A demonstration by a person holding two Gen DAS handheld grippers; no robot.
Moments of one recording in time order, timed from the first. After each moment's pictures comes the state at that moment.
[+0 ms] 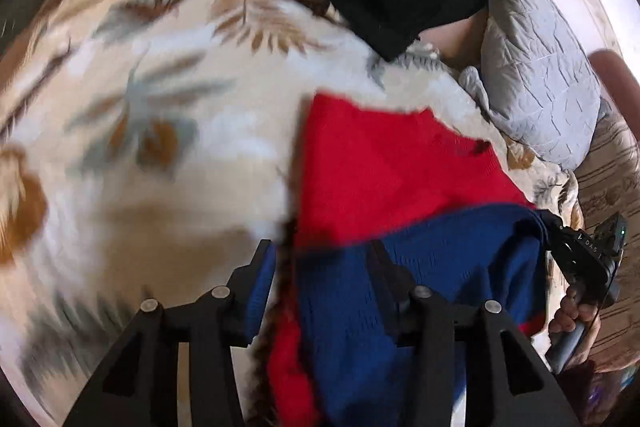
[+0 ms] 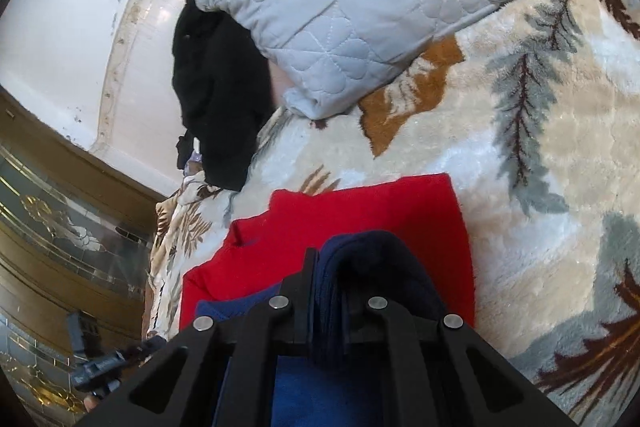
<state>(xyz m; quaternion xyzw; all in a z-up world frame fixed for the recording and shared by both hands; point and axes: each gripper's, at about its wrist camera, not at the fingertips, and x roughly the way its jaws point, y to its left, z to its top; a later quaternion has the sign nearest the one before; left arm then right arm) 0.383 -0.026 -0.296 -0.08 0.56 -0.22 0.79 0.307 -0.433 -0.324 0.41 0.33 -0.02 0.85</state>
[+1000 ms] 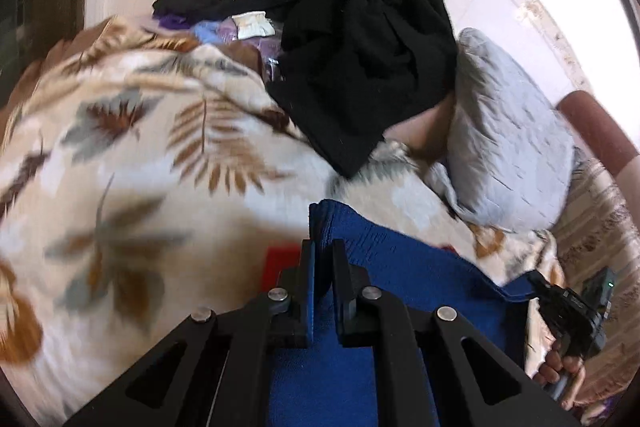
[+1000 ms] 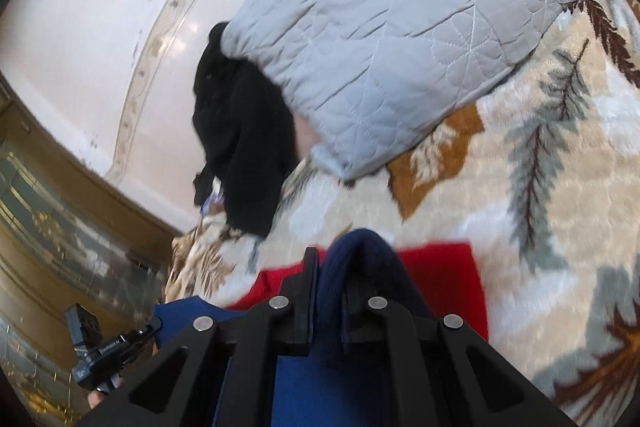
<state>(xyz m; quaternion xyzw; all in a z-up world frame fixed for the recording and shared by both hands) 0.454 -0.050 -0.243 -0.09 0.43 -0.24 0.86 0.322 -0.453 -0.297 0.42 0.26 -0.05 0.87</state>
